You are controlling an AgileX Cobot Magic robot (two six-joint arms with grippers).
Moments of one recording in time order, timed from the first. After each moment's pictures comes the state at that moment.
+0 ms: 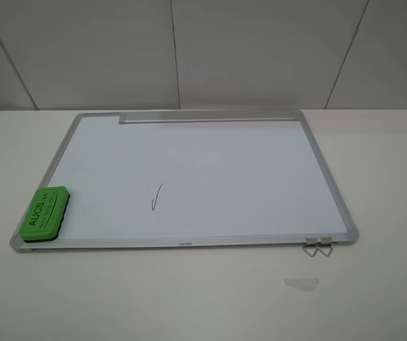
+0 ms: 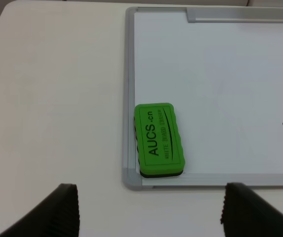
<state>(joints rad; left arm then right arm) 0.03 -0.01 -0.51 -0.05 1.06 -0.02 0.01 0.00 -0.53 0.00 1.05 -0.05</state>
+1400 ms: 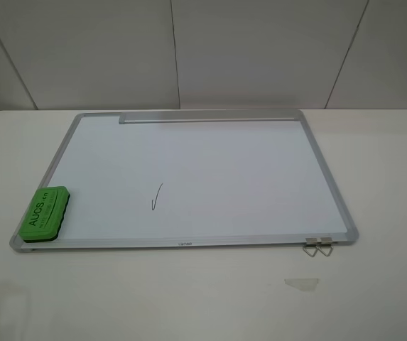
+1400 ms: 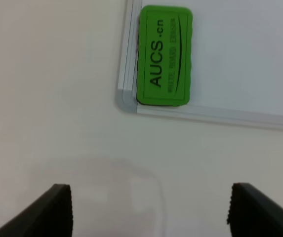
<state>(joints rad) 0.03 0.98 -0.85 -0.05 1.14 -0.15 0.01 0.00 -0.53 0.00 1.05 -0.05</state>
